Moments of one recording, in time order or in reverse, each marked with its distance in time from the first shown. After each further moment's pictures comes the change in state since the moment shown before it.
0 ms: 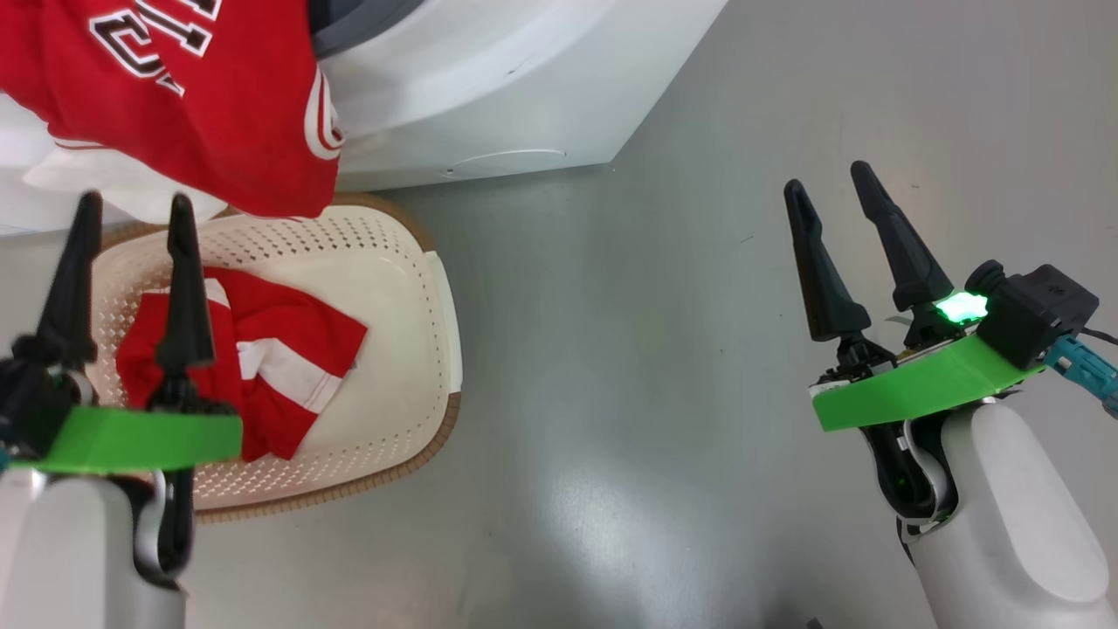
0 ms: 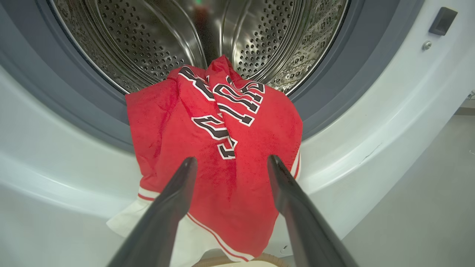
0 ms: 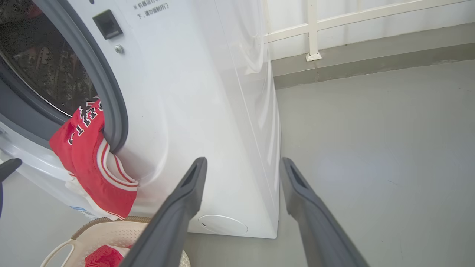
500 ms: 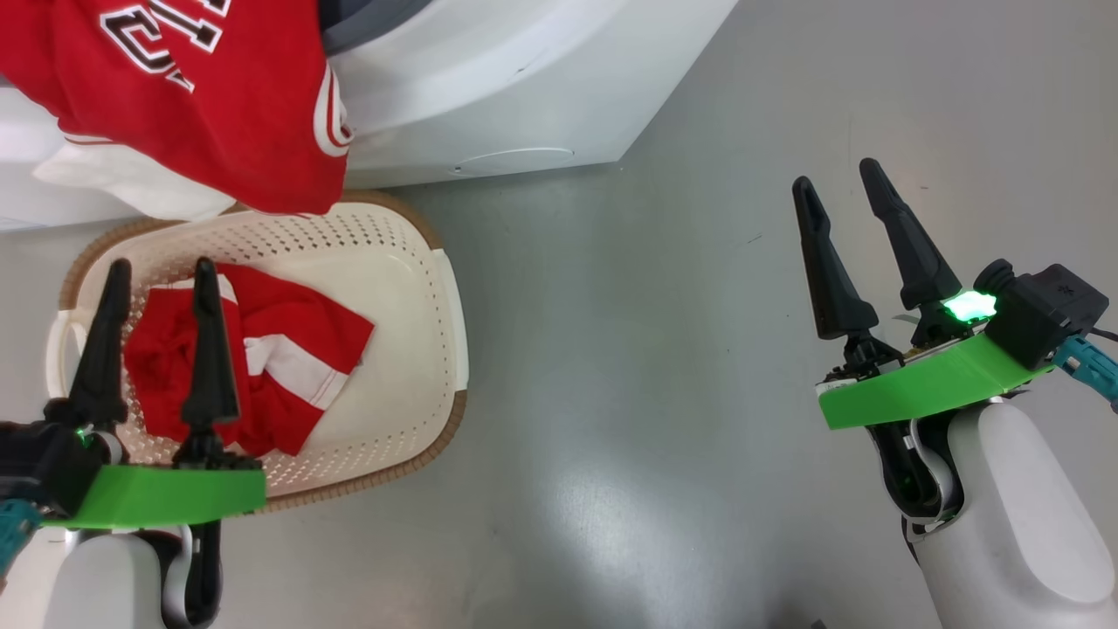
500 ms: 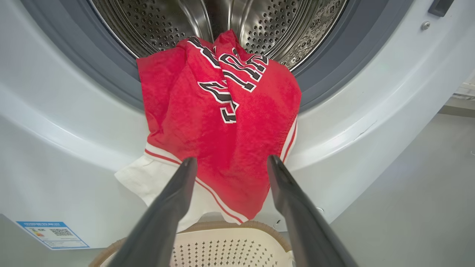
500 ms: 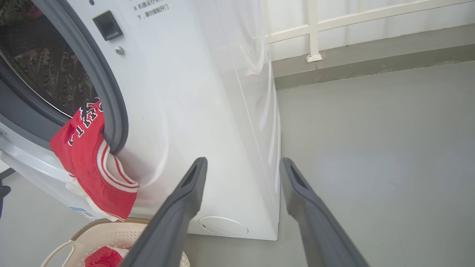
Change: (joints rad) left arm 0.118 -0.060 0.028 -0.057 0.007 0.000 0.000; right arm 0.002 -0.004 -0.010 -0.007 0.000 0.000 0.000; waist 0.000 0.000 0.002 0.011
